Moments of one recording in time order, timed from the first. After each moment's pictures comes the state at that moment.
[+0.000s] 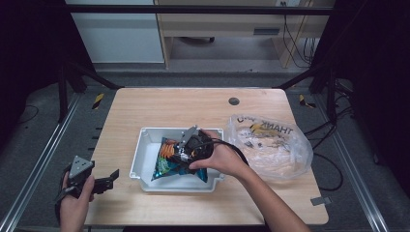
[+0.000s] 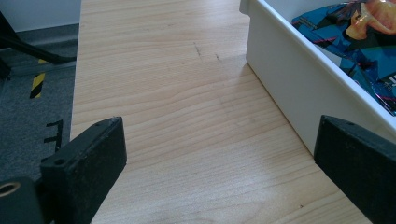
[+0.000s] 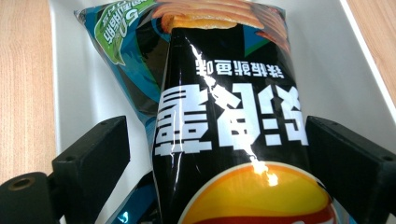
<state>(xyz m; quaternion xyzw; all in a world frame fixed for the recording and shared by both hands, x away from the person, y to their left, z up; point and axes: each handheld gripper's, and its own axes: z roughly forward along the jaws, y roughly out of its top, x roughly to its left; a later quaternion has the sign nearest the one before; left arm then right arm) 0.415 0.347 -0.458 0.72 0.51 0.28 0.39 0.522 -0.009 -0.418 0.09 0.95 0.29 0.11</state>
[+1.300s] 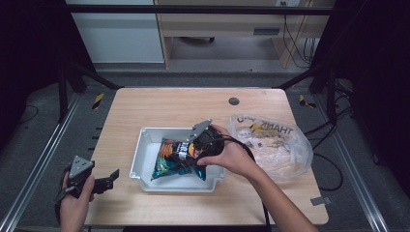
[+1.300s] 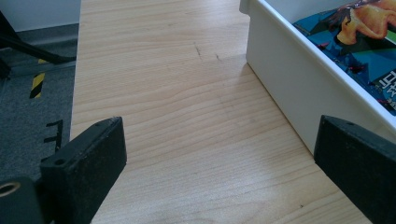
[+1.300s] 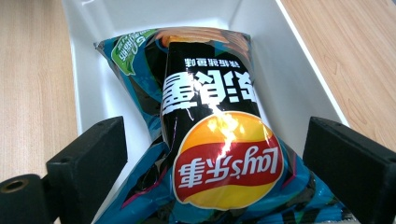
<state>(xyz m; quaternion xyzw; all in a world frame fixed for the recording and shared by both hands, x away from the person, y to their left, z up) 0.415 0.347 -0.458 0.72 0.51 0.28 0.39 0.514 -0.037 -0.389 0.13 0.93 0.33 0.12</state>
